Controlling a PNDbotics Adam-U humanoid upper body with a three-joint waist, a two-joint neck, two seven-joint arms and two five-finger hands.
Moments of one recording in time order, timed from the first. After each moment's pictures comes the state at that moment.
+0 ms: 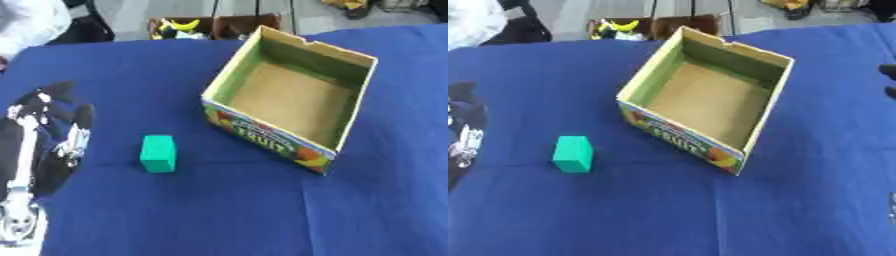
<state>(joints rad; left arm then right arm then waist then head) -0.23 0.17 0.10 -1.98 -0.82 -0.05 0.07 -0.27 -0.34 -0.11 -1.91 0.17 0.05 -0.27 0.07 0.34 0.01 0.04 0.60</state>
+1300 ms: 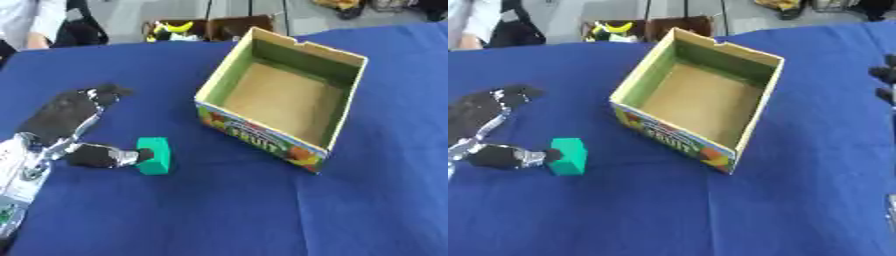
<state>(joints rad) -0.49 0.55 -0.14 -1.65 -0.99 -0.12 -0.33 -0.27 -0.34 -0.09 -1.91 0.16 0.04 -0.25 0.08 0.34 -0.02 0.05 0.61</state>
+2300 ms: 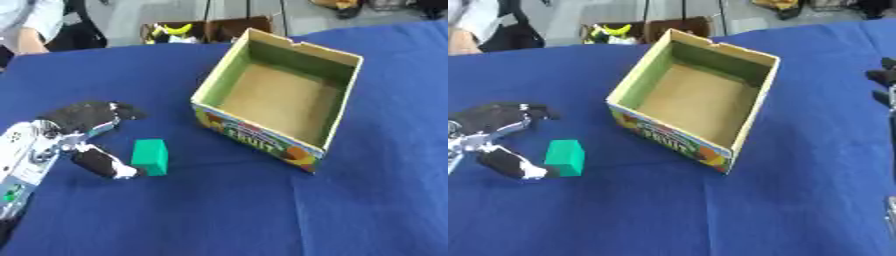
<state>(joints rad) -0.57 0.58 -0.20 -1.59 -0.86 -0.11 -0.67 -0.27 -0.34 -0.08 -1.90 0.16 0.04 -0.24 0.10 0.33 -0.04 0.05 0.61</state>
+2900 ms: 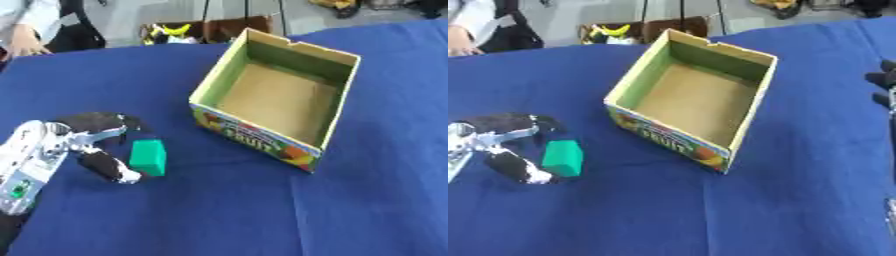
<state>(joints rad) -0.60 0.56 -0.21 -1.58 -0.82 -0.02 -0.86 -0.26 -0.34 -0.08 -1.90 0.16 0.04 -0.24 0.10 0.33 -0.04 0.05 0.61</state>
